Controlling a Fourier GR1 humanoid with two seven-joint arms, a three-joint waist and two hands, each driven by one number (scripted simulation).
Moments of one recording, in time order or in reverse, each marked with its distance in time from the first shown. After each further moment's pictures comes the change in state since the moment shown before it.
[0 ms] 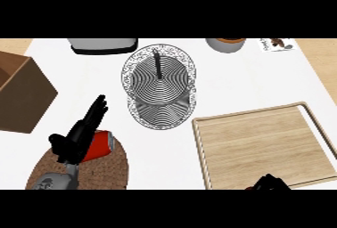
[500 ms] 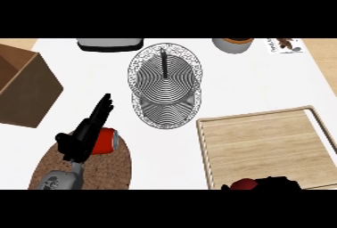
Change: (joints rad) left arm -0.016 -0.021 -0.021 -0.009 -0.017 -0.001 0.007; right arm -0.116 0.139 0.243 -0.262 0.386 -0.001 0.037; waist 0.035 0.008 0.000
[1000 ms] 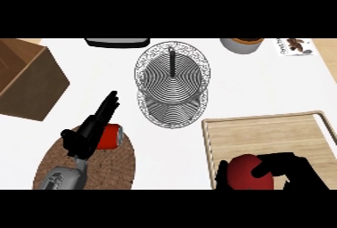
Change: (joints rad) left arm -0.031 -0.009 -0.018 -0.003 -0.007 -0.019 0.019; right arm -0.304 0.011 -0.074 0.003 -0.031 0.103 0.061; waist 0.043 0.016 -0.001
